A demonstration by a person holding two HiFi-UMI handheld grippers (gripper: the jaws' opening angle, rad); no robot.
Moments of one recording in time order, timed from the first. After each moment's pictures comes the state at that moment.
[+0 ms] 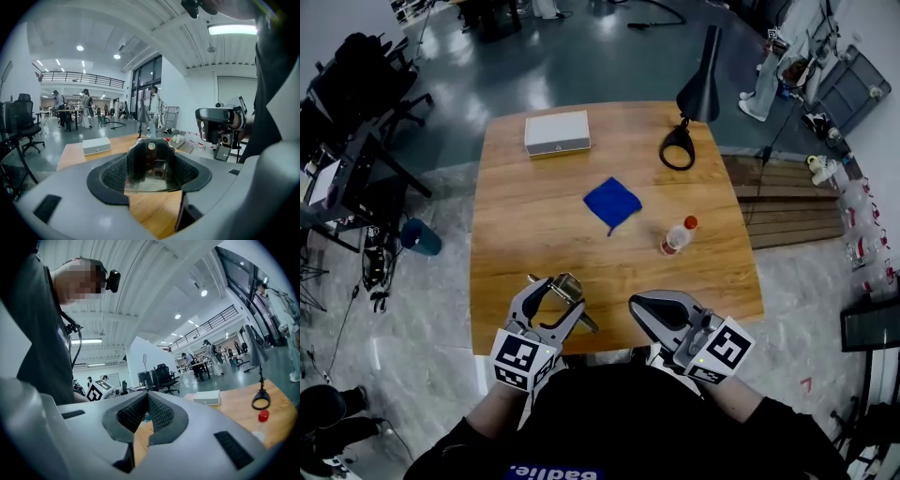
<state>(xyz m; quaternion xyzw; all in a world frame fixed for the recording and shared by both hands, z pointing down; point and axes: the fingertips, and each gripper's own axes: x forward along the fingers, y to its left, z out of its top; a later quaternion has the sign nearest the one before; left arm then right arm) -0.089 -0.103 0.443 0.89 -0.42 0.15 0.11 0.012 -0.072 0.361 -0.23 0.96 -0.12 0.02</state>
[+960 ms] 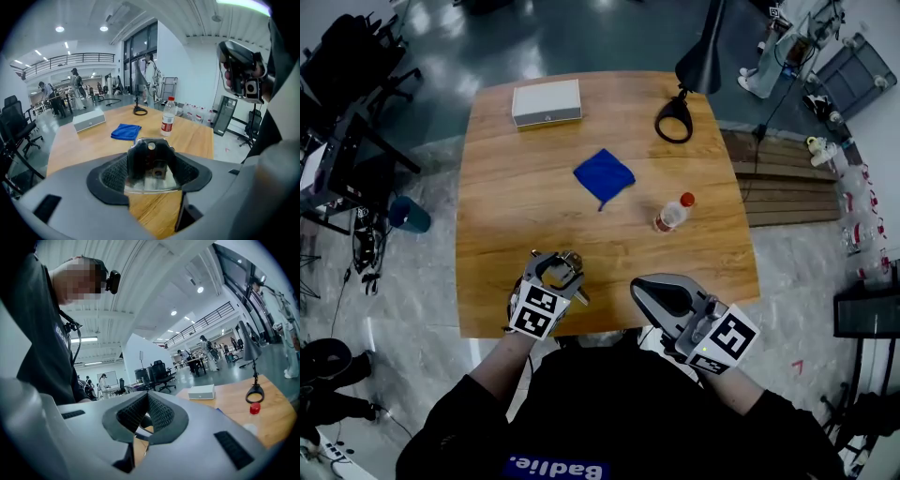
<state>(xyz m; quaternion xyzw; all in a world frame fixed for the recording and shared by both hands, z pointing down) -0.070 -0.133 0.582 0.86 -0.37 0.32 0.15 0.028 -0.079 0.377 -0.25 0.96 -0.14 0.00</state>
